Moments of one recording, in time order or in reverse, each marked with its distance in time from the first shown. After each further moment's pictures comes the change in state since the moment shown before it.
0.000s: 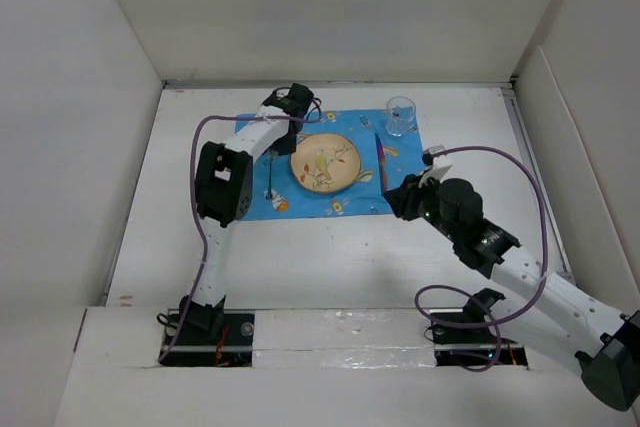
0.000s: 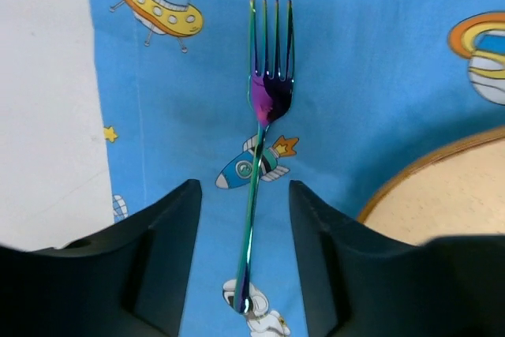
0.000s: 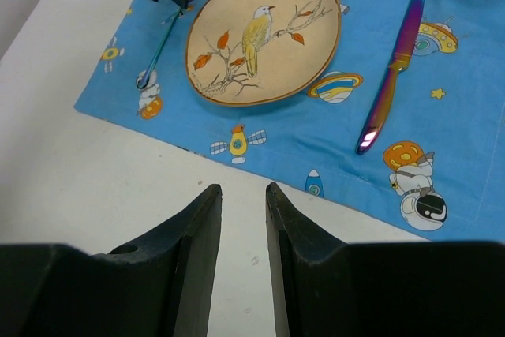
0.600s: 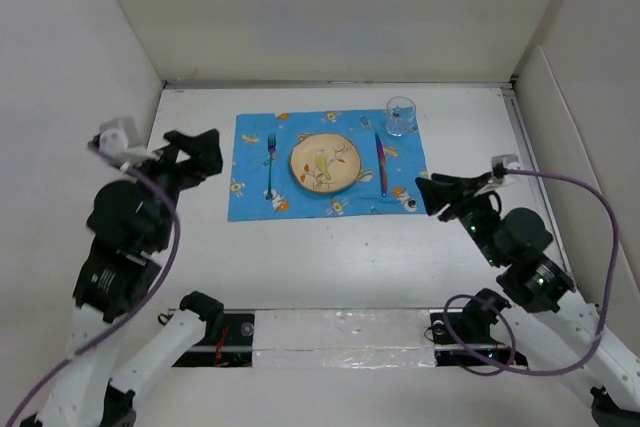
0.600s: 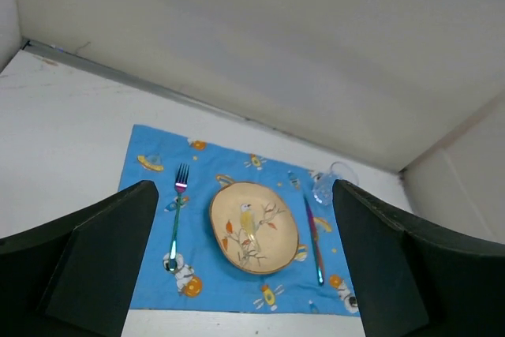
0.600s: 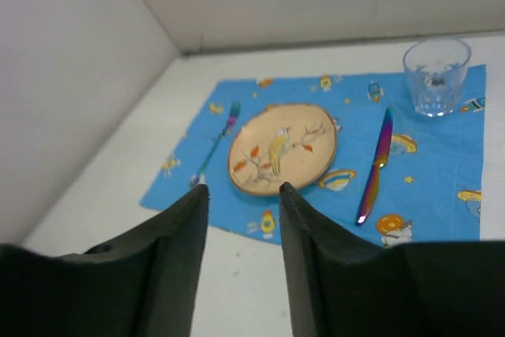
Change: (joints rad) left arm -0.028 -1.556 -0.724 0.415 0.129 -0.071; right arm 0.046 -0.363 0.035 -0.057 0.148 0.022
